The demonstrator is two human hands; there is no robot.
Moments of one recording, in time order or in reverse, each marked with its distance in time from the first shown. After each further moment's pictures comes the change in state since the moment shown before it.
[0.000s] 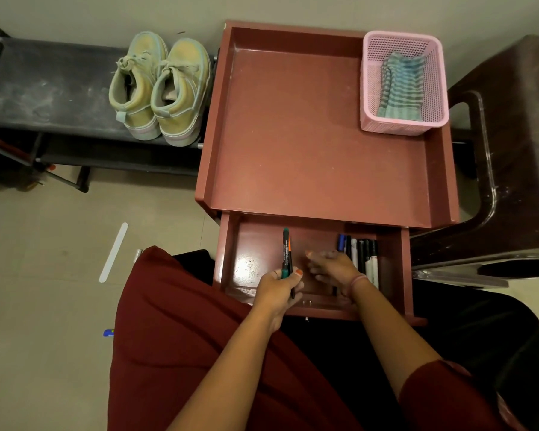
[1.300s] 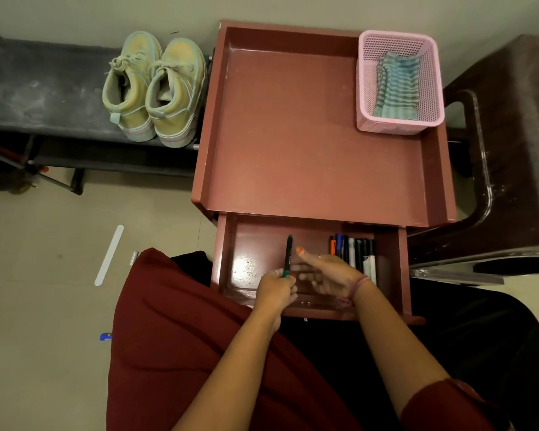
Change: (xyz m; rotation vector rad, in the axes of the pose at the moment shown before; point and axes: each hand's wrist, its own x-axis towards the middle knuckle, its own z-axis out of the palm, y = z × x) left_hand 0.000 0.003 0.003 0.200 0.057 0.028; right_hand -0.030 -0.018 0.010 0.056 -0.213 0.090
